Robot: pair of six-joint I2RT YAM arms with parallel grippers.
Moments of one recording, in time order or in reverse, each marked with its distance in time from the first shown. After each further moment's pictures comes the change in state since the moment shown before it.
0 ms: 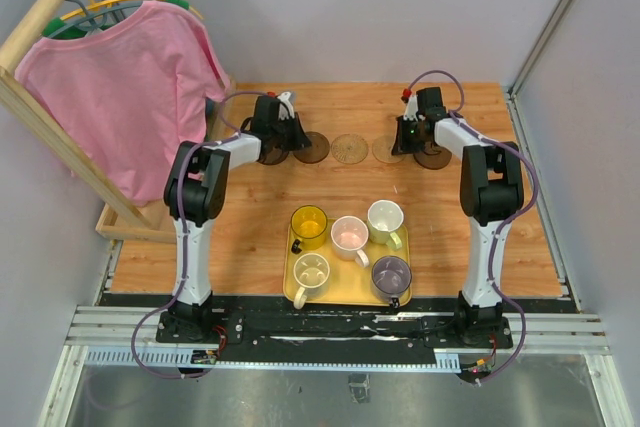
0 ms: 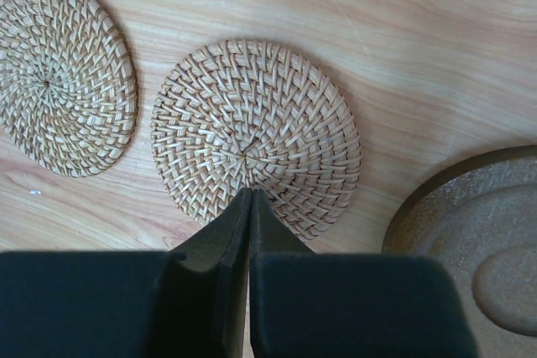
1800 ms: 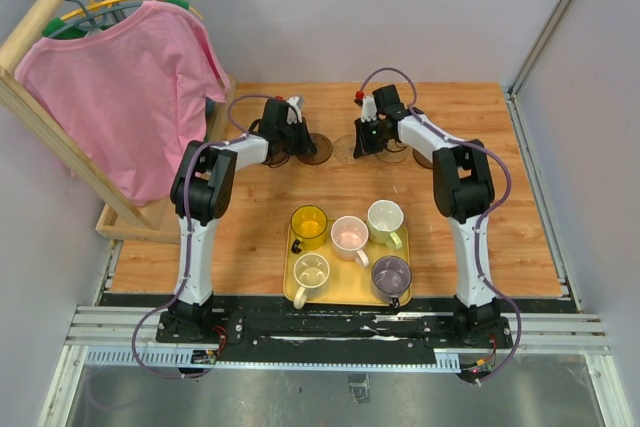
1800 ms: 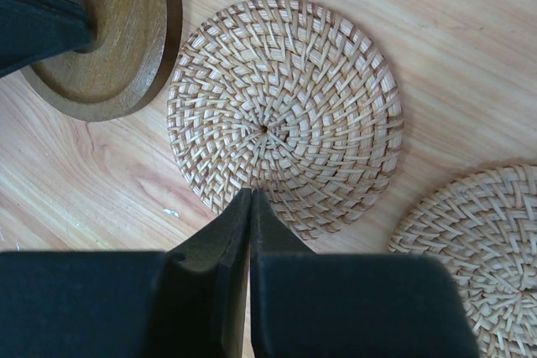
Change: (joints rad) left arm -0.040 0.040 0.031 -0.040 -0.027 -0.001; right arm 0.193 0.127 0.210 -0.098 -0.081 -0.049
